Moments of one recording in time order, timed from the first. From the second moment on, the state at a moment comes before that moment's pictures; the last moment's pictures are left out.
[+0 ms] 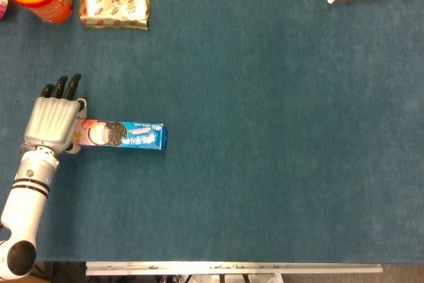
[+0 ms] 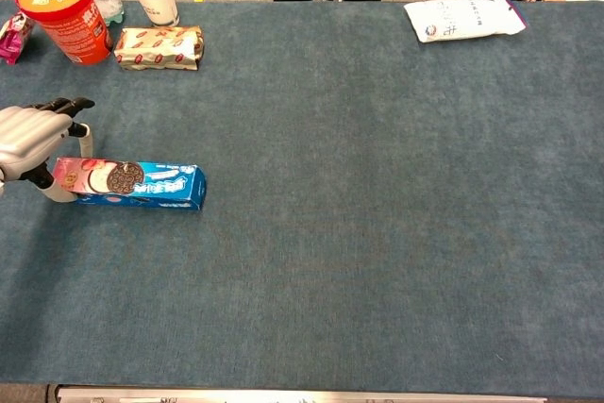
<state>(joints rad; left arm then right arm) -0.47 -1.37 0.00 -1.67 0.97 1.14 0.65 0.10 -1.16 0.04 -1.61 -1.48 1.41 -0.04</state>
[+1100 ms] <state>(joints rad) -0.41 -1.35 -0.05 -1.74 0.97 1.17 0.45 0.10 -1.16 0.04 -1.61 -1.49 1.41 -0.03</state>
